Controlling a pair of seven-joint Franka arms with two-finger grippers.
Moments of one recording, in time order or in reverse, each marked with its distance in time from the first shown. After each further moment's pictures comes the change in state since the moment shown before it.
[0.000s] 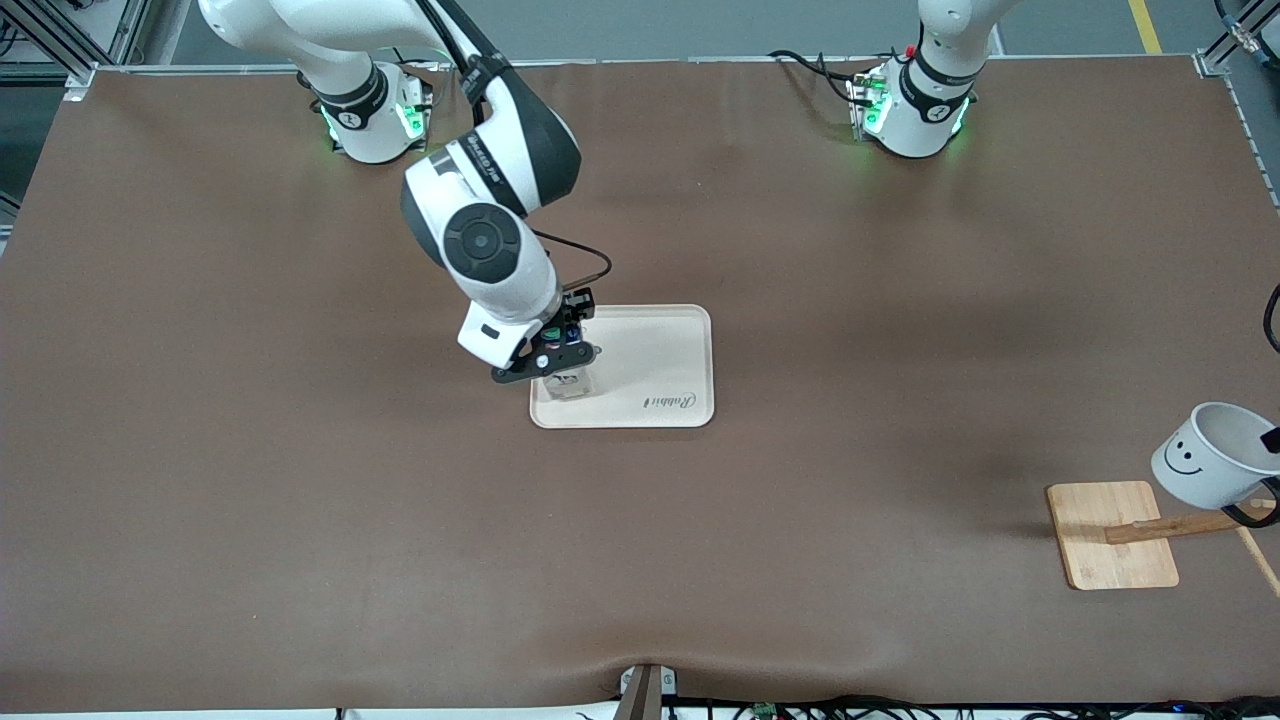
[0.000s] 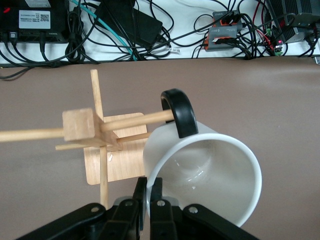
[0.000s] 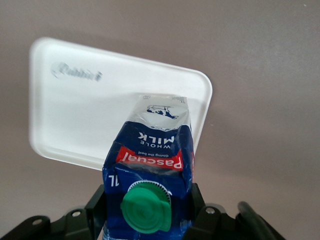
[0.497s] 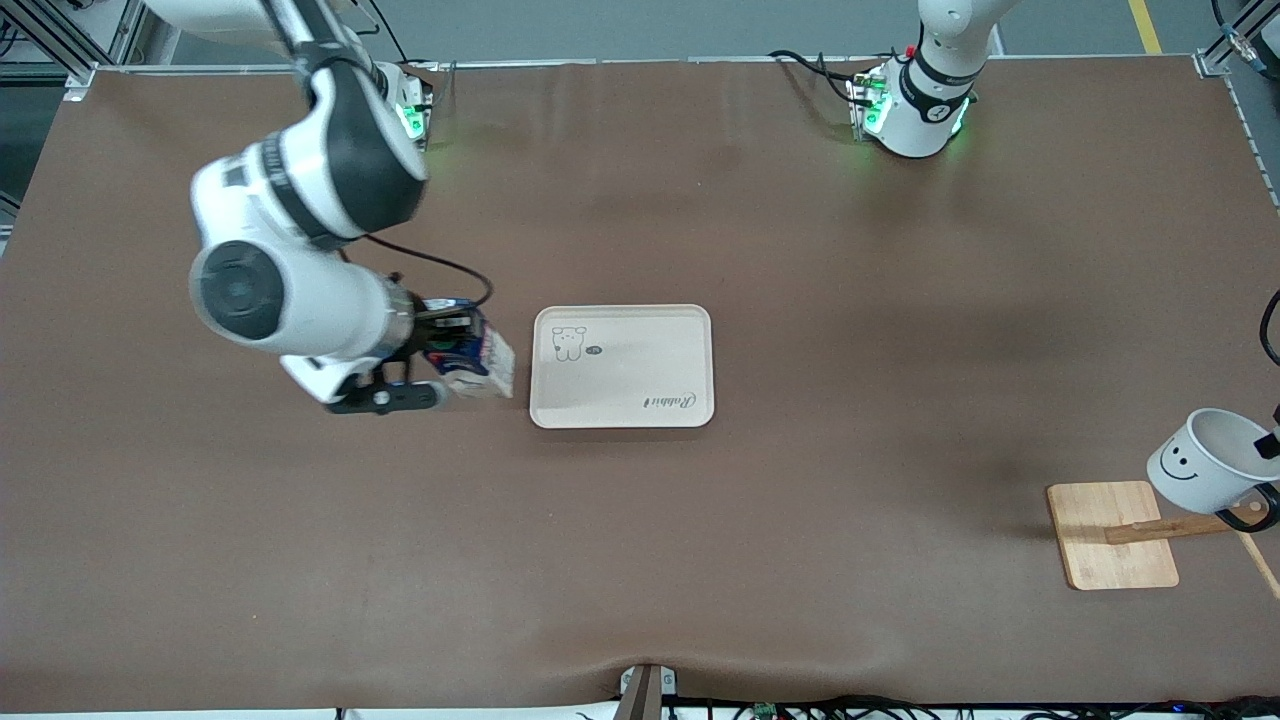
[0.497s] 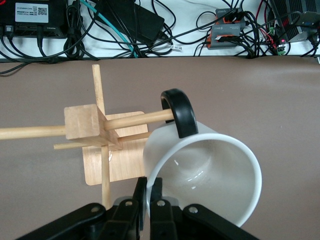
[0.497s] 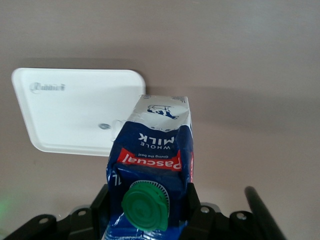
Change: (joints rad) left arm 0.003 0.038 0.001 0.025 0.000 0.000 0.000; right arm -0.254 -0.040 -0.015 0.164 0.018 -0.342 -0.047
